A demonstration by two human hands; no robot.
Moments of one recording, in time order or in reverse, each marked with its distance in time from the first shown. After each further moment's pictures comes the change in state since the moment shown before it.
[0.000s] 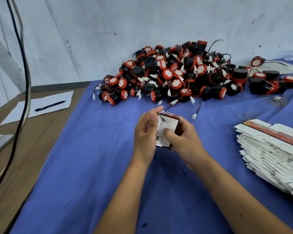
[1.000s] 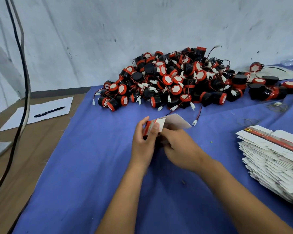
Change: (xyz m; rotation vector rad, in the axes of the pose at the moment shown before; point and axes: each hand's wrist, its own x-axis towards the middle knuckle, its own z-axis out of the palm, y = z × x) left_hand 0.013 -0.025 -0.010 0.080 0.077 -0.181; right_hand 0.020 -0.004 -0.009 -0.957 -0.348 -0.408
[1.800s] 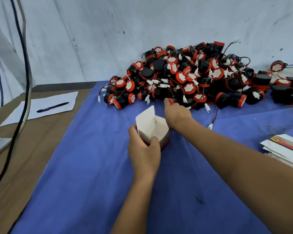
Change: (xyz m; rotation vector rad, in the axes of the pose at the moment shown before) left_hand 0.012 -0.008 -0.010 0.339 0.390 0.042; right_hand 0.151 0.085 0.029 -0.754 -0.140 0.459
